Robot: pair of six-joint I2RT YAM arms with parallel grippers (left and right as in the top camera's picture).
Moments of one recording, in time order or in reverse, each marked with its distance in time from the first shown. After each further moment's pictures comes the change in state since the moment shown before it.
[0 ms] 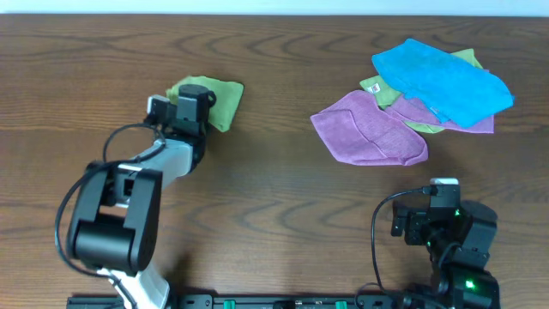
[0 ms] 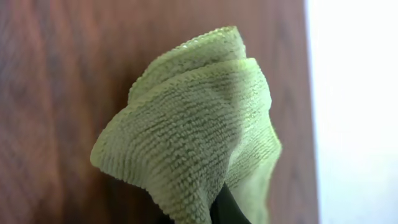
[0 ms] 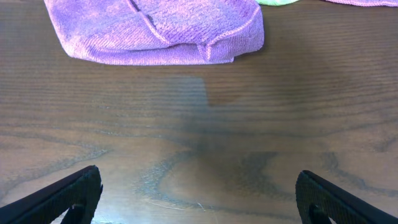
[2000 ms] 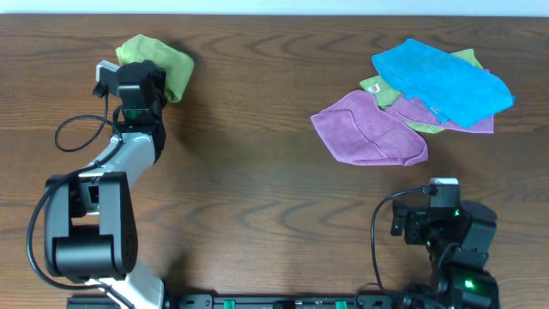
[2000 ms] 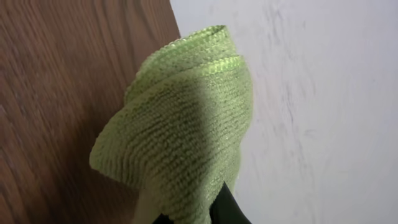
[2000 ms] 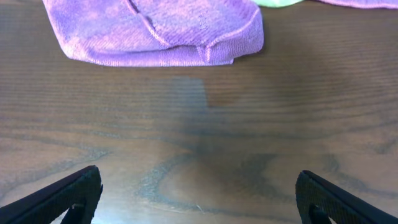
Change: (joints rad) left arm 0.220 -0.040 0.054 0.231 0.121 0.232; right arm 0.000 0.000 -0.011 0.016 0.000 0.000
